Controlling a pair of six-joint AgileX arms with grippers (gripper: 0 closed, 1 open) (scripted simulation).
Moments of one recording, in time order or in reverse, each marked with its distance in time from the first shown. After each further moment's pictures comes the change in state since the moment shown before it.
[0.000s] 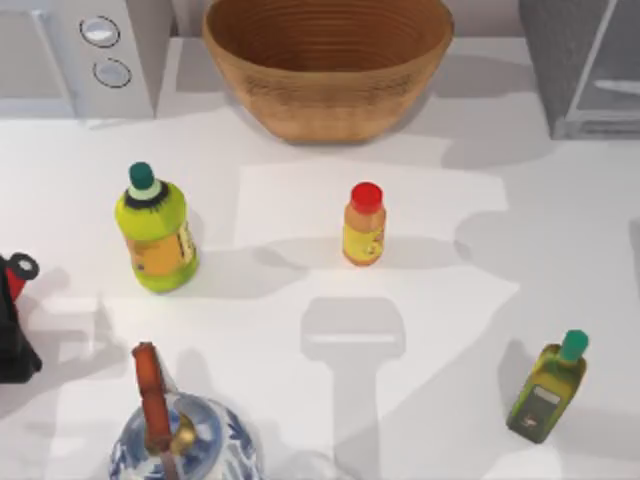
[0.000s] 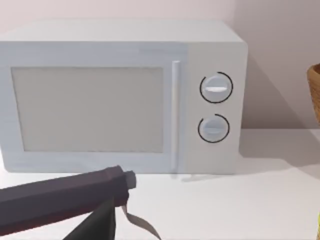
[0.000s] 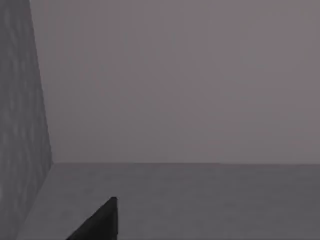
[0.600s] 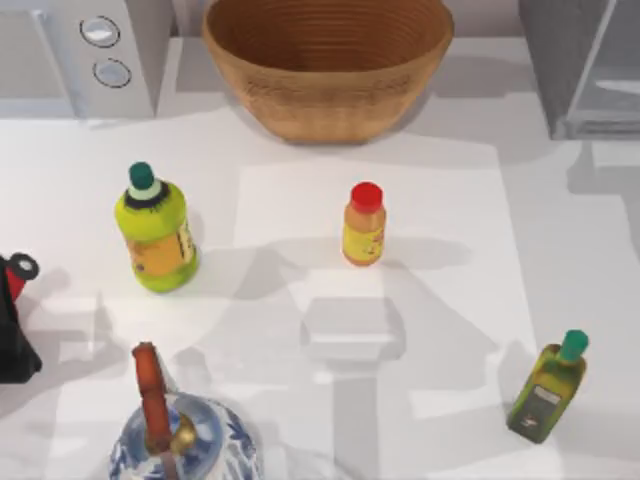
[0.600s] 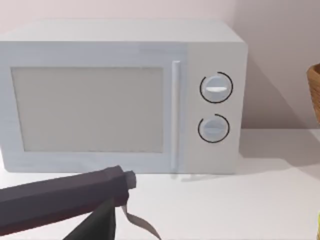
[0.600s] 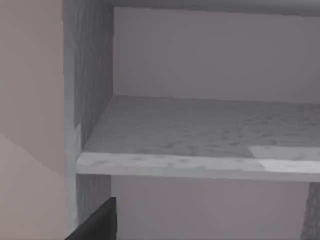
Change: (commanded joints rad) left arm 0.000 0.000 0.000 0.000 0.000 0.000; right arm 0.070 -1.008 -0.481 -0.335 0.070 -0.019
